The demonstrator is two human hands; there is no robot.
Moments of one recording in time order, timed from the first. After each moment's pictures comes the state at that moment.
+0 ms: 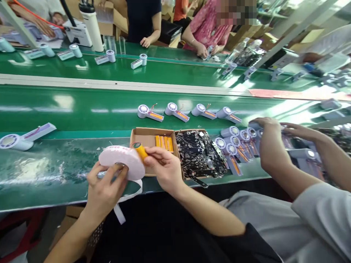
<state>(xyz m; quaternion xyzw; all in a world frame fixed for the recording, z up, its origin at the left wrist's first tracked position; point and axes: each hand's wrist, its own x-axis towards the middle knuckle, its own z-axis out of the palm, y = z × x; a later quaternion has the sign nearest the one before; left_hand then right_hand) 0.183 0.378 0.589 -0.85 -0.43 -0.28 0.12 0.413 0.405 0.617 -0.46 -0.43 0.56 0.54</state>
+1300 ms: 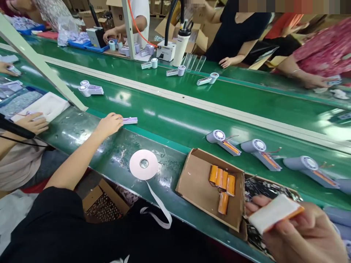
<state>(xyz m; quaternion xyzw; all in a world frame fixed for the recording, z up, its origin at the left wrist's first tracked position) -0.068 0.541 0.557 -0.77 -0.62 -0.14 0.04 0.484 0.396 0.641 -0.56 -0.51 0.41 0.51</state>
